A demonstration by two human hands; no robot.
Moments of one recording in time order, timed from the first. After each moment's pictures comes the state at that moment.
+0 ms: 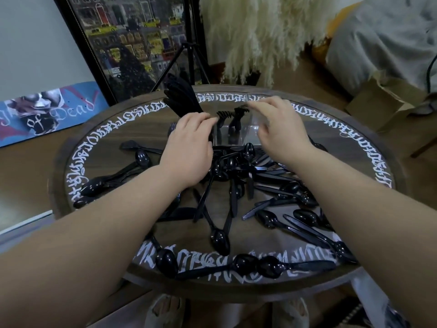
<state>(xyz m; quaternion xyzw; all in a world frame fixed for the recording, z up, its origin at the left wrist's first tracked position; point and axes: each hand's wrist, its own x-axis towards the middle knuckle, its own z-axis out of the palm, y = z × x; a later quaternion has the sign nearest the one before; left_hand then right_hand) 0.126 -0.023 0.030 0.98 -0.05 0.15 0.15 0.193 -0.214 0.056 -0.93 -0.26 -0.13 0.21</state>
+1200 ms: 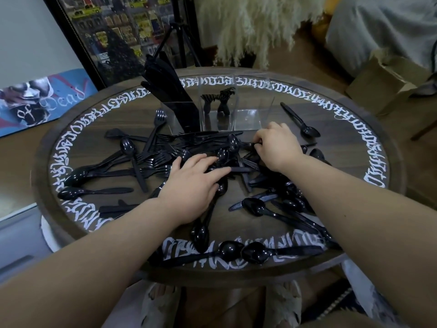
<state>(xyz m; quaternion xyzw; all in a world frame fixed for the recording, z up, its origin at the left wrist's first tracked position) 0.071 -0.060 -0.008 0.99 -0.09 -0.07 0.06 0.196 -0.247 -0.009 -0.98 -0.17 0.04 0.09</state>
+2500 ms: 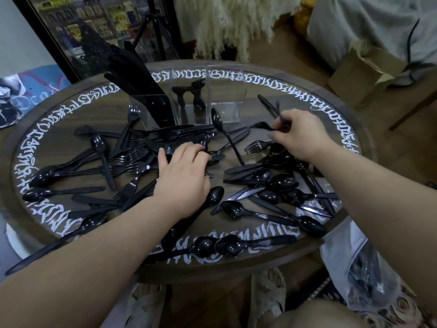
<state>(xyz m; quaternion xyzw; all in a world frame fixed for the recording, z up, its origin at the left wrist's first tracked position) 0.080 -0.101 -0.017 1.00 -0.03 0.02 0.09 0.194 -0.330 0.018 -0.96 -0.13 -0.01 0.24</state>
